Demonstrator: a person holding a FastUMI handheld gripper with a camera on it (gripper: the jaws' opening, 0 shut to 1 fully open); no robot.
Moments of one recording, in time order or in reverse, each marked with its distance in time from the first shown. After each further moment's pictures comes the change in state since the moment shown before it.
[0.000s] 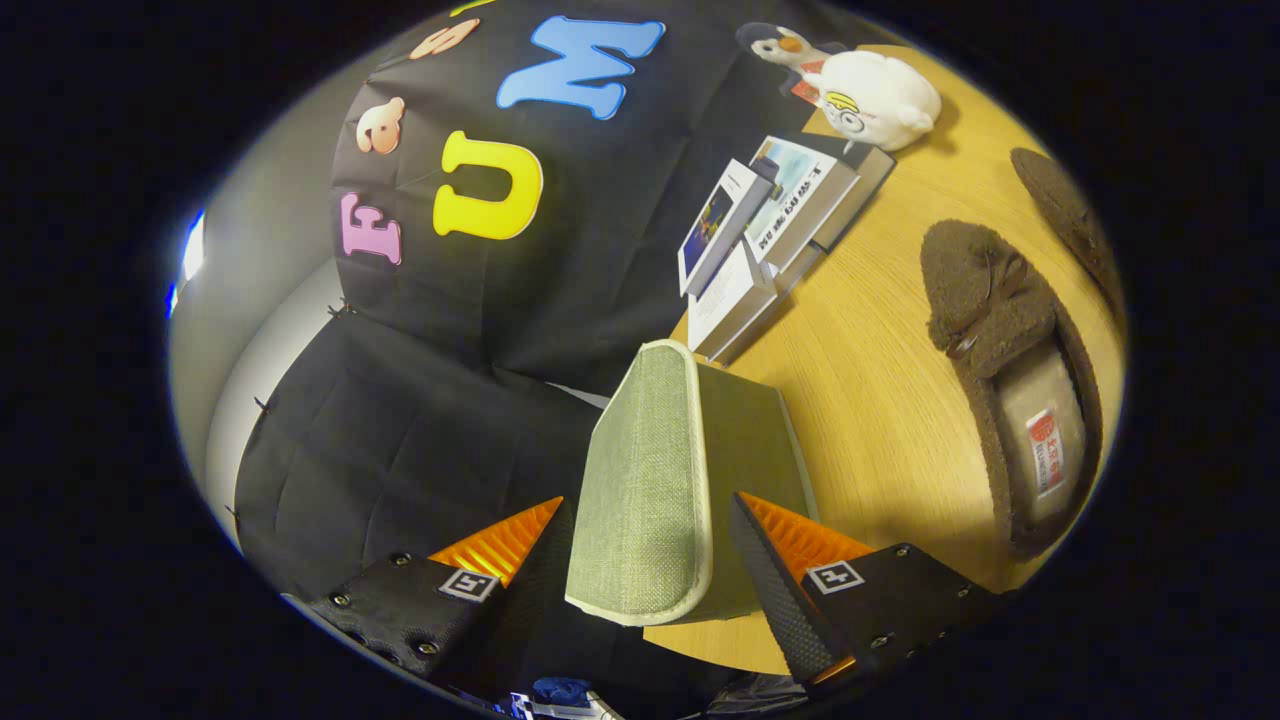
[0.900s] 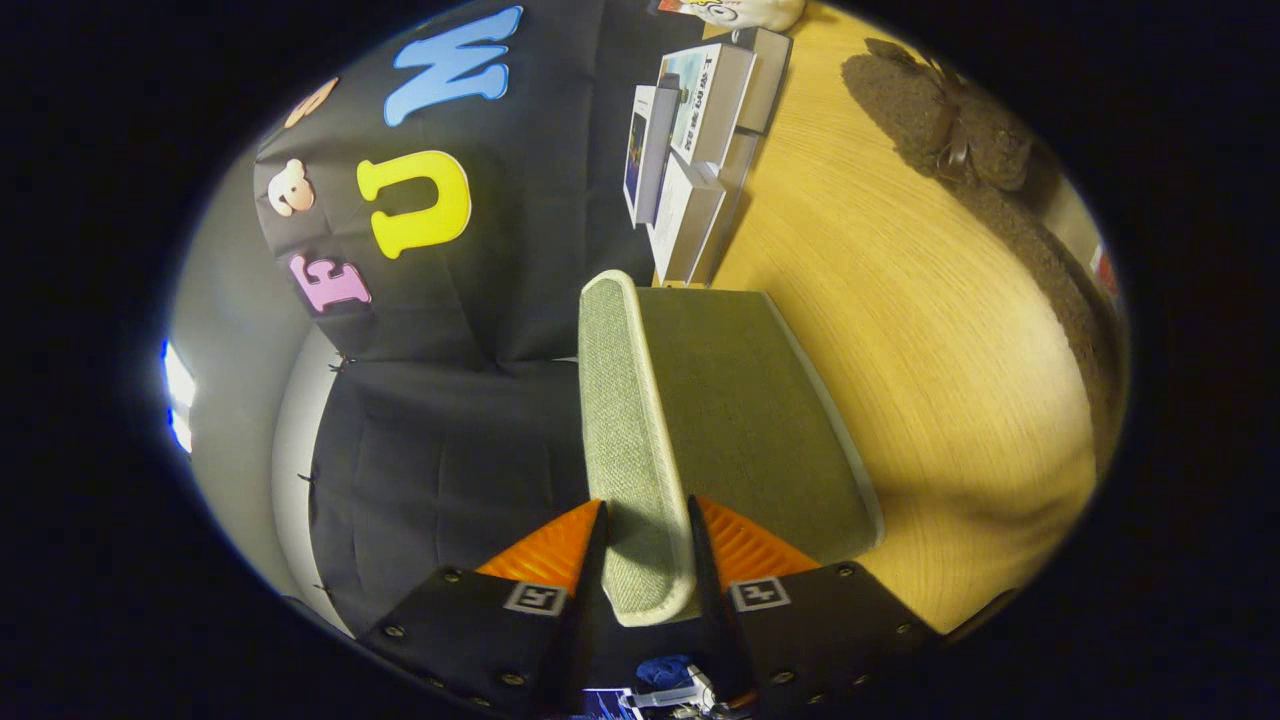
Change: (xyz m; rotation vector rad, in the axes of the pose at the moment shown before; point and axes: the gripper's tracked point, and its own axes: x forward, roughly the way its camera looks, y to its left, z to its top) arm 0.015 -0.005 -0.022 0.294 0.104 0.111
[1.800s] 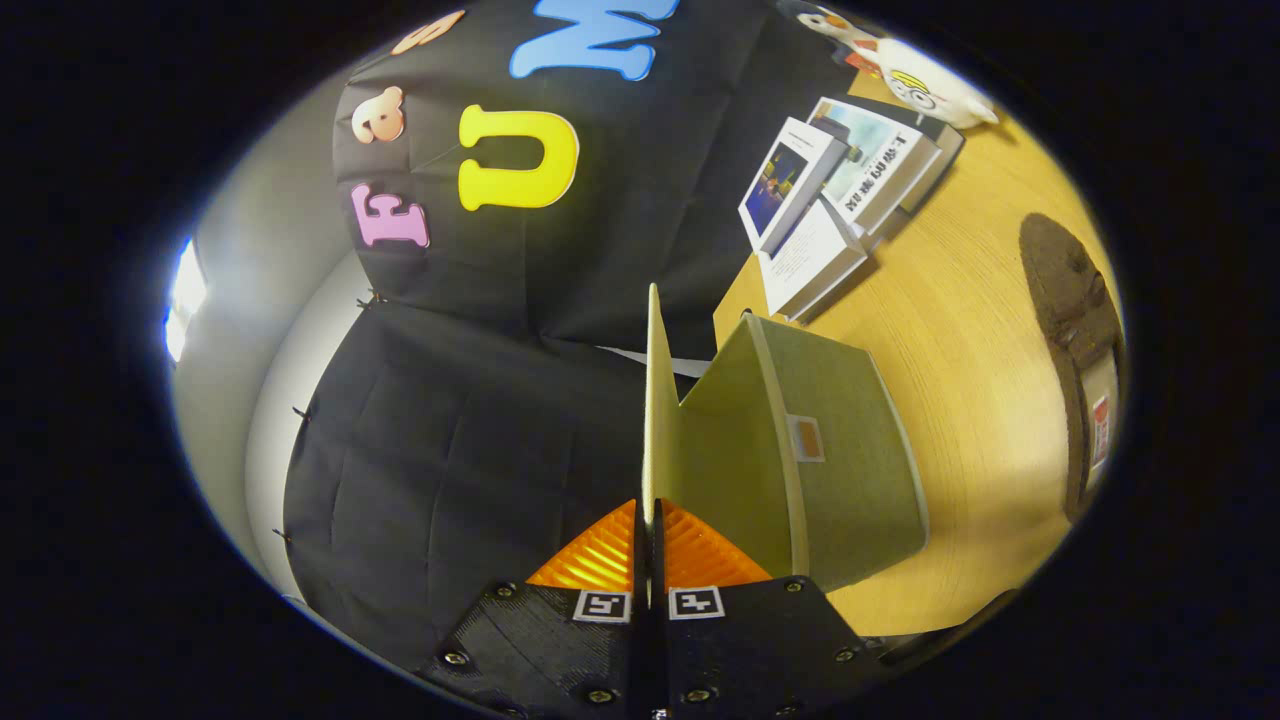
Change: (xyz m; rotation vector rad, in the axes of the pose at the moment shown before) arm -0.003 0.115 -0.010 -0.298 0.047 -0.019
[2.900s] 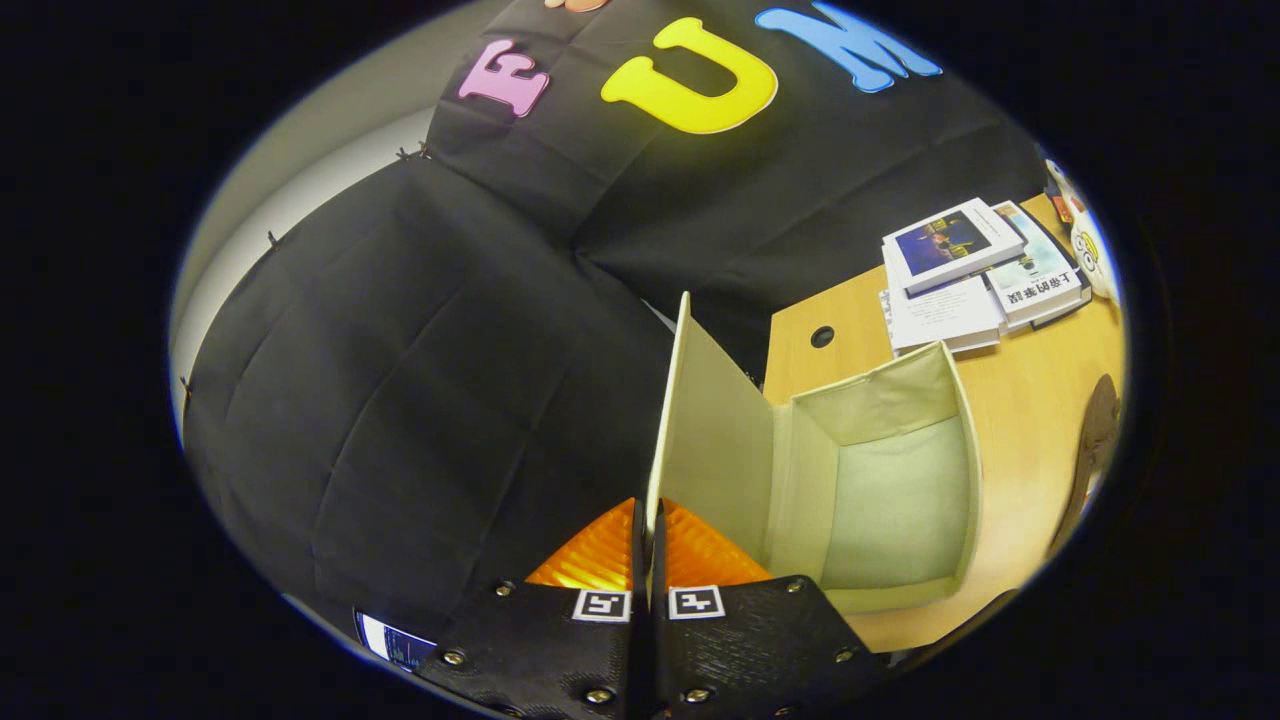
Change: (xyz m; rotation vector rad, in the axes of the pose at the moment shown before) arm 0.110 0.120 -0.071 -0.395 0.089 -0.138
